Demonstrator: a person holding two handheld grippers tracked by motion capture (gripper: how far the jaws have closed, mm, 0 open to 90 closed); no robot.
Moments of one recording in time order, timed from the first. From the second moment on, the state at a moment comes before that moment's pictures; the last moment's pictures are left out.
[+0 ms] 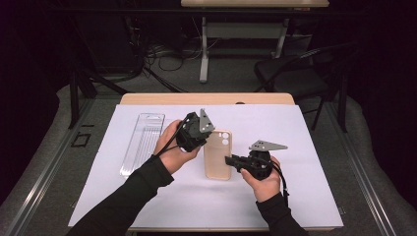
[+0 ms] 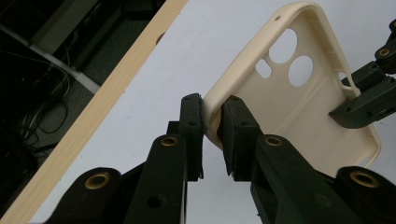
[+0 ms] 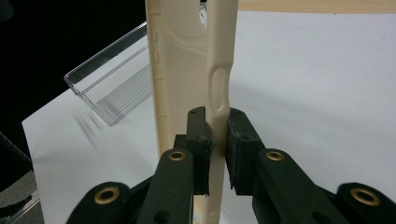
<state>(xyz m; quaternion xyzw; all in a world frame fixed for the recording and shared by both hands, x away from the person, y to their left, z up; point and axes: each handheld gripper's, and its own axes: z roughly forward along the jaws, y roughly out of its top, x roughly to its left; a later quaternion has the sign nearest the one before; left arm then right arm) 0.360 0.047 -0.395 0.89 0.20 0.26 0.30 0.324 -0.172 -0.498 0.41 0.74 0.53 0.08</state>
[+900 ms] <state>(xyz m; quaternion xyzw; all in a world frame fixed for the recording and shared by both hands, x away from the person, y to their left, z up) 0.359 0.048 -0.395 0.89 0.20 0.26 0.31 0.325 -0.172 -0.499 0.41 0.74 0.53 0.07</state>
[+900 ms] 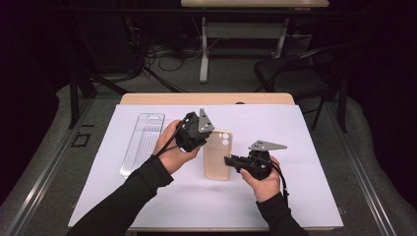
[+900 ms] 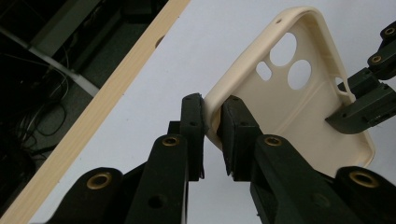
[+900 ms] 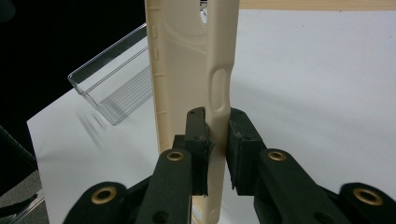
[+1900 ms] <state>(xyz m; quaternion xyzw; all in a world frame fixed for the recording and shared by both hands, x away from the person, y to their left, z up) 0.372 0.069 -0.395 0.87 0.21 0.28 0.34 0.328 -0.180 -0.497 0.41 0.73 0.54 0.09</state>
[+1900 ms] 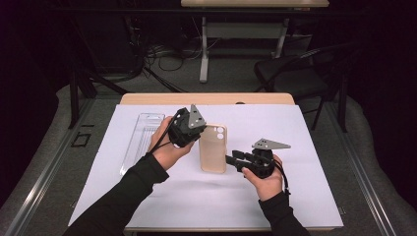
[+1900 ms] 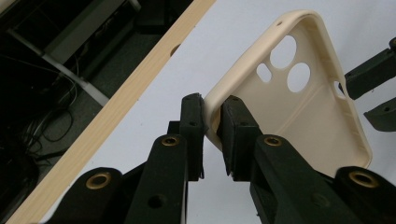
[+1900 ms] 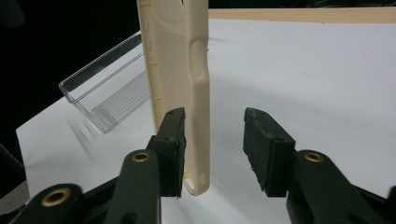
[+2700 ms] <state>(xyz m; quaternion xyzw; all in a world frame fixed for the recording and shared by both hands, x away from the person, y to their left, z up) 0.383 0.090 -0.397 0.85 0.22 0.31 0.37 0.330 -0.185 -0.495 0.39 0.74 0.52 0.16</state>
